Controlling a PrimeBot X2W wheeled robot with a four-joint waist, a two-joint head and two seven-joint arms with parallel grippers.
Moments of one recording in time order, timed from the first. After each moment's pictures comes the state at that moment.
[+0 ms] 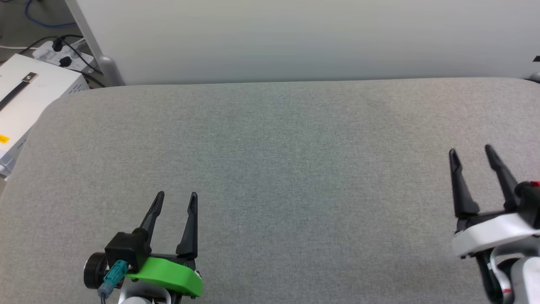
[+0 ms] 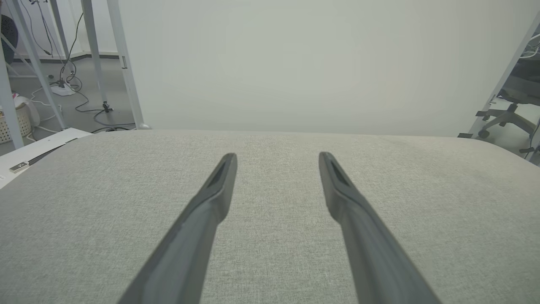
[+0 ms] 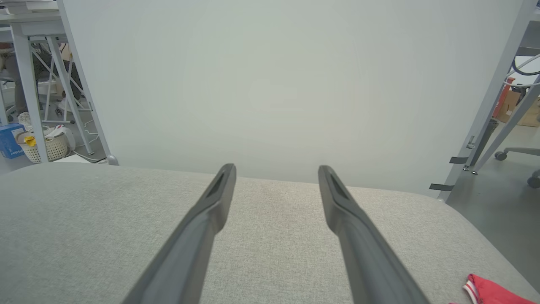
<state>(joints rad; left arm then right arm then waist) 0.00 0.11 -0.10 0.10 -0.22 -0.12 -0.26 -0.09 -0.19 -0.04 -0.02 0.19 0.13 -0.13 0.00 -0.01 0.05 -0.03</state>
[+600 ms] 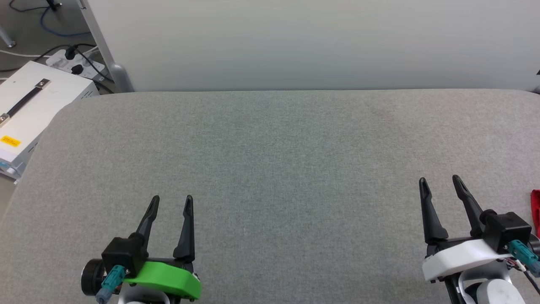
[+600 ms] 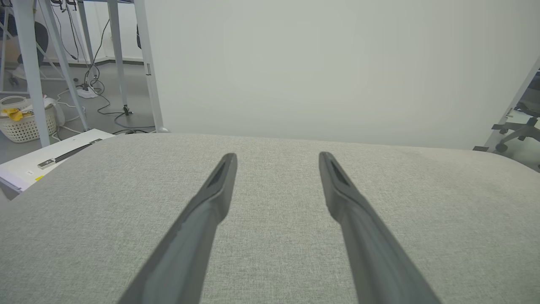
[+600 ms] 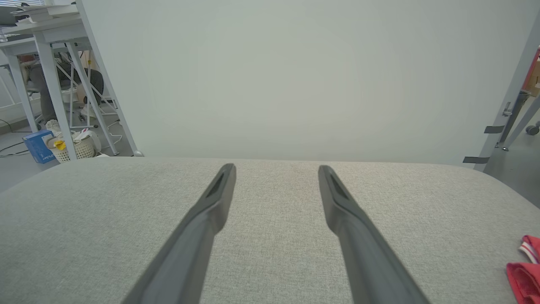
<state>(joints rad) 0.02 0.07 -0.05 0.09 -0.18 -0.13 -0.26 -0.02 -0.07 -0.01 0.06 0.14 0.13 -0.22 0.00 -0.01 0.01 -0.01</state>
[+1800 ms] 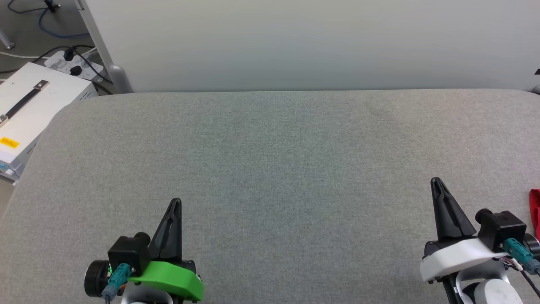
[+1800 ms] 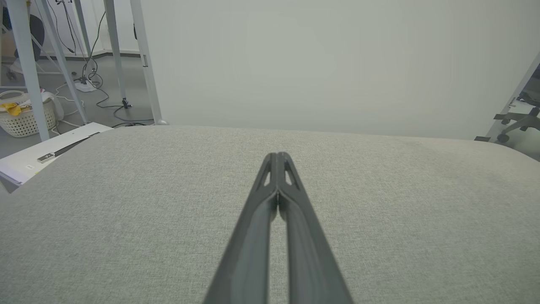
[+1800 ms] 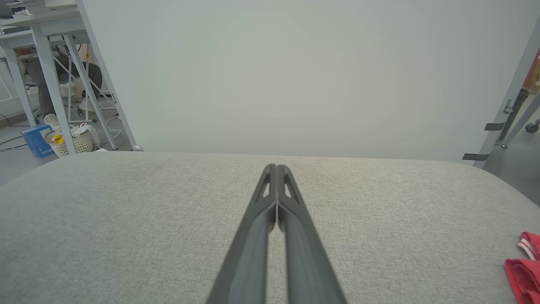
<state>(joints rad) 0.02 0.06 -0.05 0.09 -0.17 -0.12 -0.23 -0.02 -0.07 0.00 0.06 0.13 0.13 -0.20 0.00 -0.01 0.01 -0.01</state>
